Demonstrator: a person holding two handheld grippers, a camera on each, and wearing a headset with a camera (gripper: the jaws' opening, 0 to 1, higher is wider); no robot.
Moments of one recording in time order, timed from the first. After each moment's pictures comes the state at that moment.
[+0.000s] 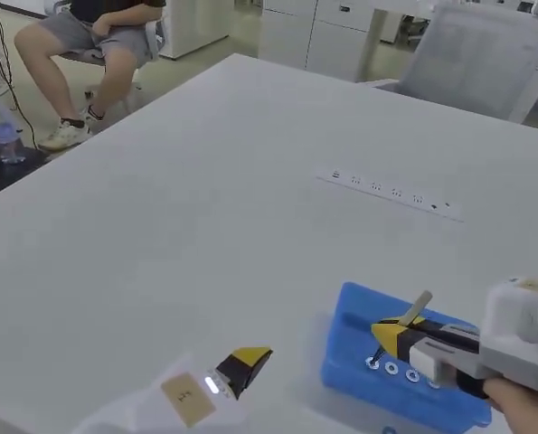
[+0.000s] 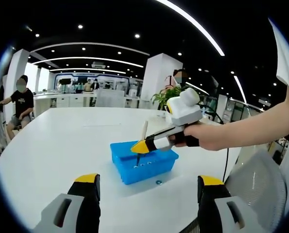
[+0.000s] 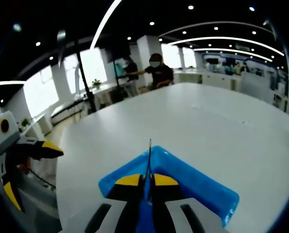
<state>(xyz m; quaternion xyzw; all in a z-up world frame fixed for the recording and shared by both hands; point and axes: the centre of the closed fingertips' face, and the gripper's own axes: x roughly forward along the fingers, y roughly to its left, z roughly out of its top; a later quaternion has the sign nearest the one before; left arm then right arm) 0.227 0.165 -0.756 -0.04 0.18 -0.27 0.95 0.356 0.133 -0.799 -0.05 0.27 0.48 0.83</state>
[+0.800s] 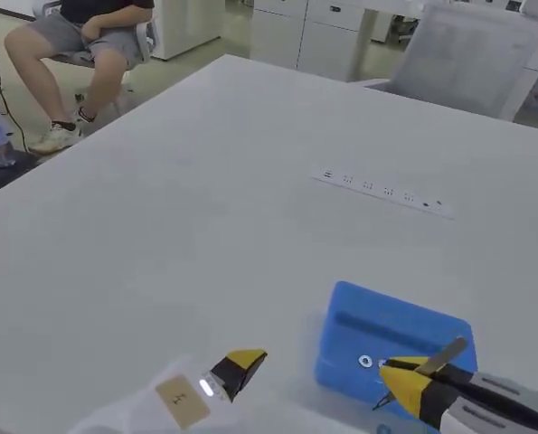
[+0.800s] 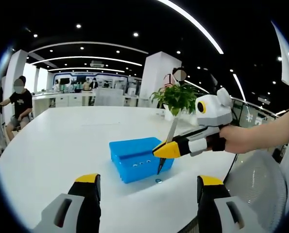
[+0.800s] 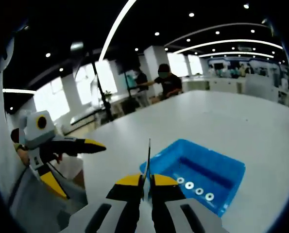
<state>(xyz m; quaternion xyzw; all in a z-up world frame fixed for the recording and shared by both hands) 0.226 0.164 -0.759 -0.03 0.18 -0.27 0.94 0.287 0.109 -0.784 0.00 0.25 0.51 0.82</state>
